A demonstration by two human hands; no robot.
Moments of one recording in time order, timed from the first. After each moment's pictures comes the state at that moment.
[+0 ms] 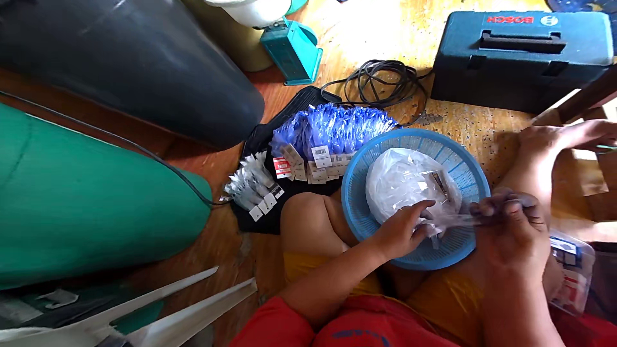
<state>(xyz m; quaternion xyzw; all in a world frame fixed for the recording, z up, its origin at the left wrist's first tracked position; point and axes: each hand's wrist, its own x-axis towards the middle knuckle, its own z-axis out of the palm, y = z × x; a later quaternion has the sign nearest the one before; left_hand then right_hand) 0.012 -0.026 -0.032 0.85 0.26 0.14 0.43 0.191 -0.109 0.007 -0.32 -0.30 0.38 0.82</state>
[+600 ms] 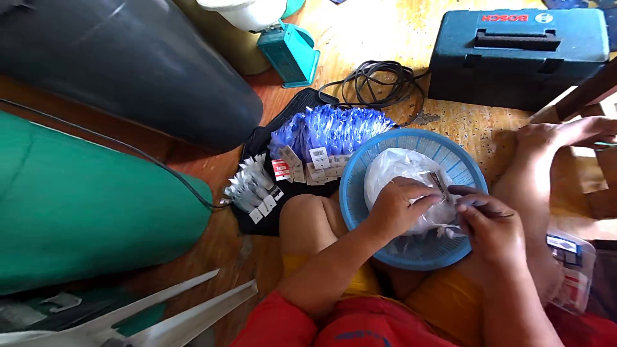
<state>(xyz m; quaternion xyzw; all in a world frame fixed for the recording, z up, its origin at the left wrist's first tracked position) 0.026 -0.006 0.013 0.82 0.27 0.36 0.35 0.199 -0.110 -0.011 -0.50 -0.41 0.37 0.67</state>
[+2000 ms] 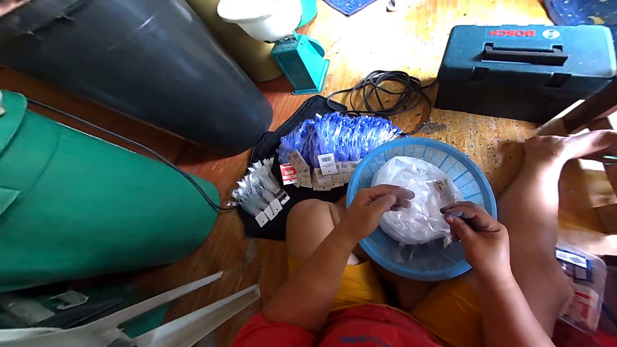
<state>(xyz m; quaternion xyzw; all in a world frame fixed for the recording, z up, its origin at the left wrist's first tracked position) -0.035 0.018 0.036 0.65 0.29 0.29 0.63 0.179 -0.099 -0.023 -0.50 -0.47 0.31 0.66</state>
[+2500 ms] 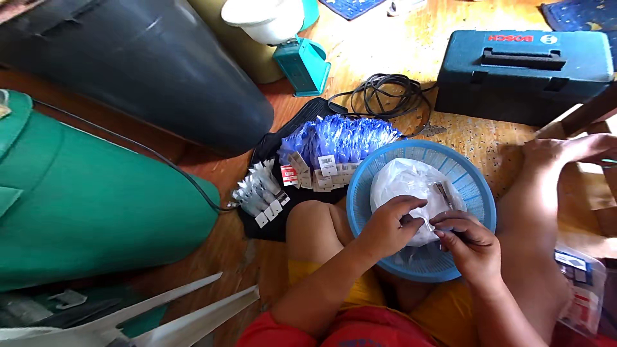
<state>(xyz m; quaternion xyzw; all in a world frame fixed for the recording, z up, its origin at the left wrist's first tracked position) -0.007 -0.008 0.030 0.79 0.34 0.22 0.46 0.164 -0.099 -0.016 -0.41 -0.54 0.31 0.67</state>
